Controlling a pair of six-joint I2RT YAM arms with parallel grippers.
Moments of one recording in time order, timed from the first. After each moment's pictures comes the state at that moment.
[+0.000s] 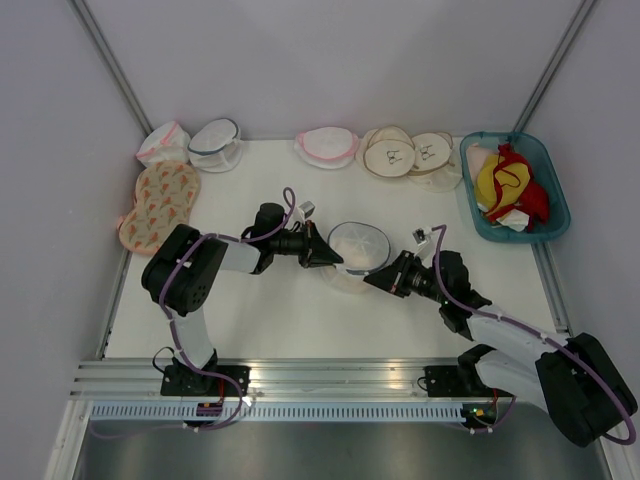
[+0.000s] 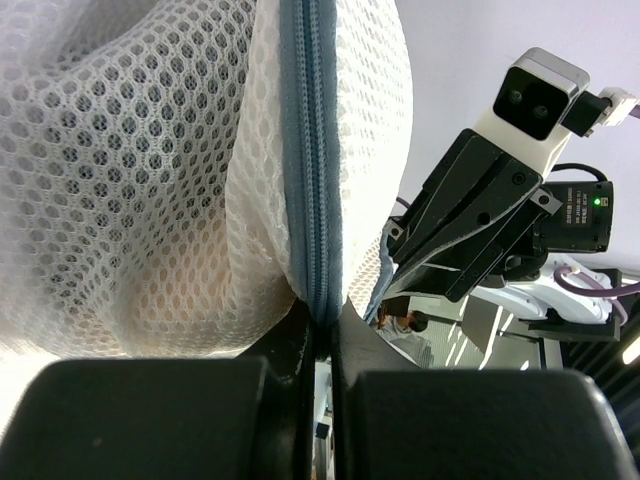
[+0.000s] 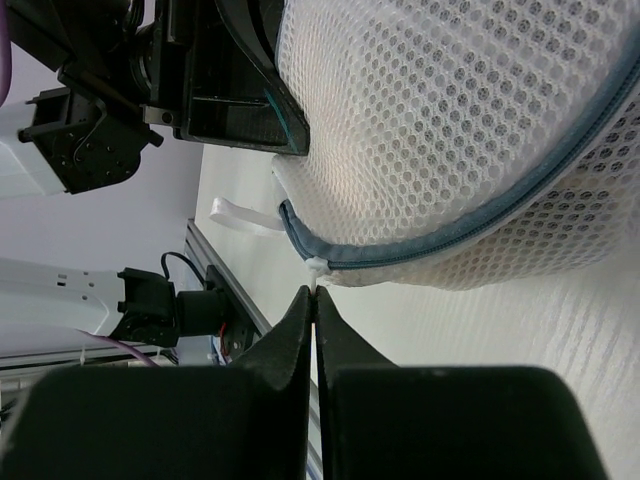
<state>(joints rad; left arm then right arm) -0.46 1.86 0.78 0.61 0.95 -1.10 0.47 1.06 0.24 0.51 -0.47 0.96</state>
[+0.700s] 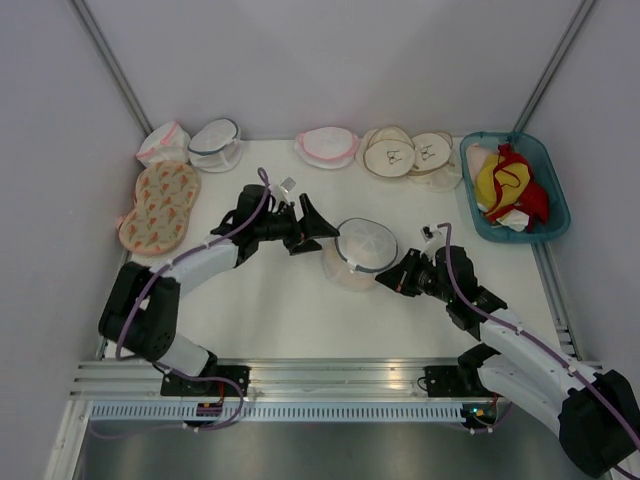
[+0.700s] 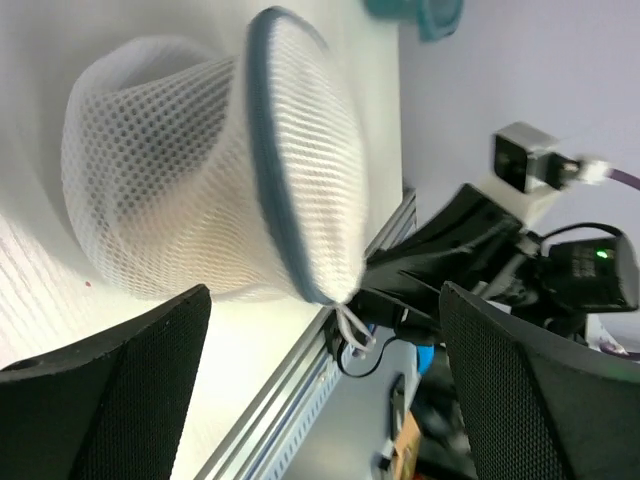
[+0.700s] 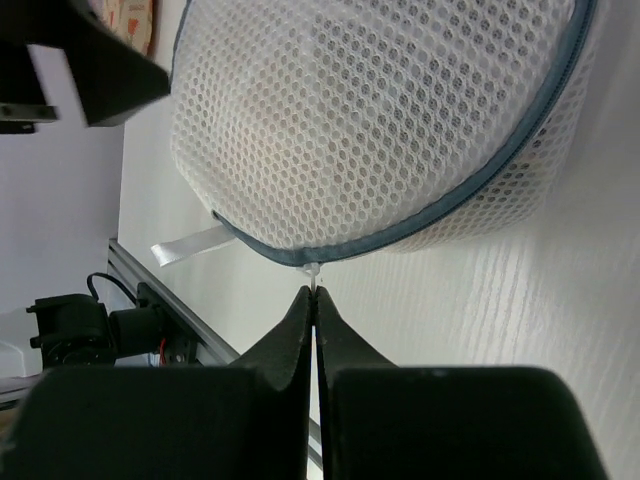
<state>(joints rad) -0.44 1.56 0.87 0.14 0.71 -0.91 0.47 0.87 0.36 0.05 -0.32 0.82</state>
